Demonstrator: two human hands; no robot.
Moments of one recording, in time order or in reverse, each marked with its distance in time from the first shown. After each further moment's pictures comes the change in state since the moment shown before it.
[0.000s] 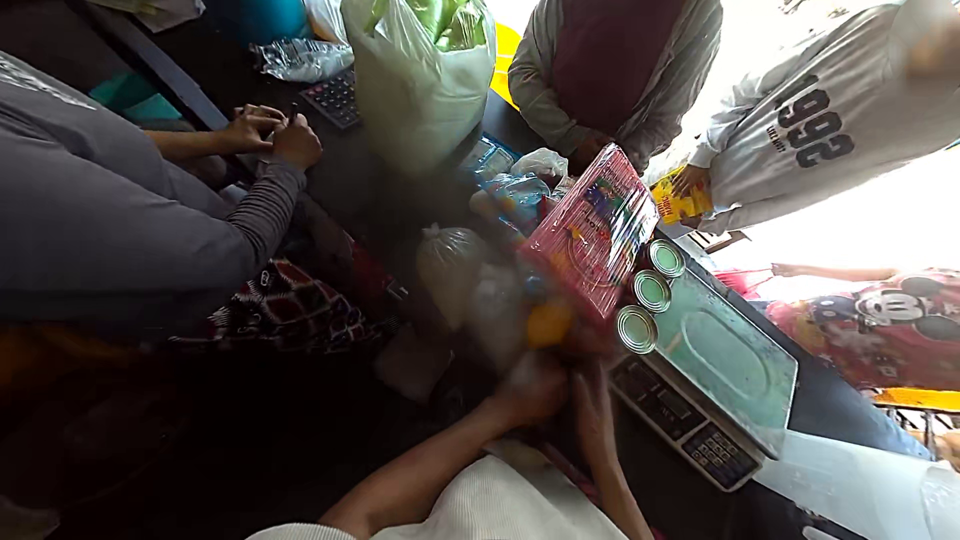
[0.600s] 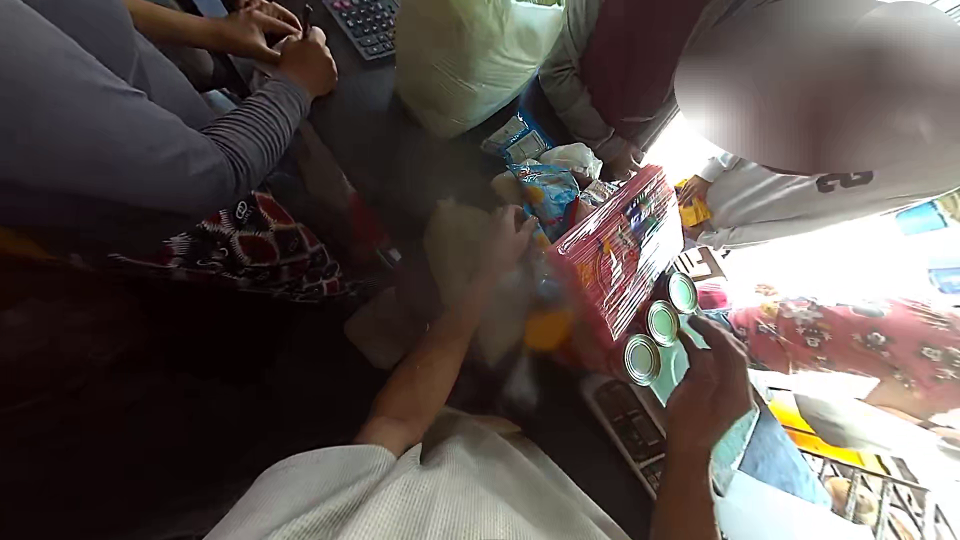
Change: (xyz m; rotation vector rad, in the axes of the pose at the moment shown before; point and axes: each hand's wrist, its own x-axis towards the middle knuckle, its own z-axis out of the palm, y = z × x) left_hand 0.118 -0.106 -0.172 -0.501 0.583 -0.665; right_hand 0.091 -0.147 -0.077 -0.160 0.205 -0.735
